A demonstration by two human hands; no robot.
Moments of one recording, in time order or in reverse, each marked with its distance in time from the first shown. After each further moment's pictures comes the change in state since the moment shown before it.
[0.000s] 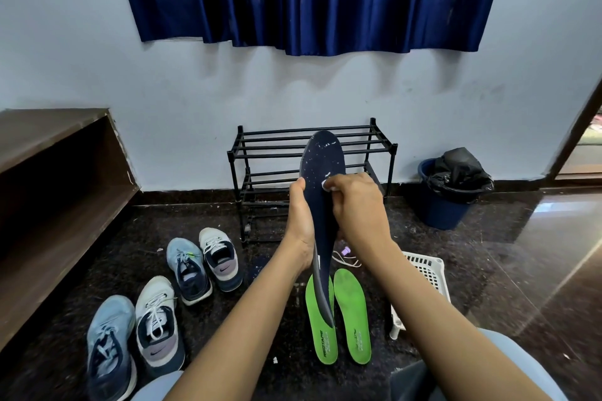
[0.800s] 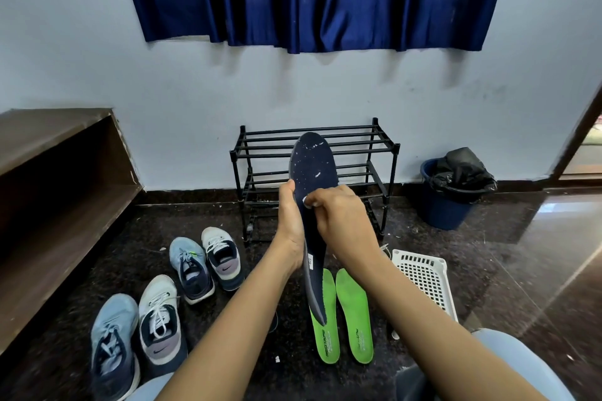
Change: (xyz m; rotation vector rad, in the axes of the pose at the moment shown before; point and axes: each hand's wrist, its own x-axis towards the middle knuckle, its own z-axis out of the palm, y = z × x) left_hand -0.001 0.008 -0.014 -0.012 0.063 0.078; right_hand -0.017 -0.018 0.009 0.067 -0.098 -0.128
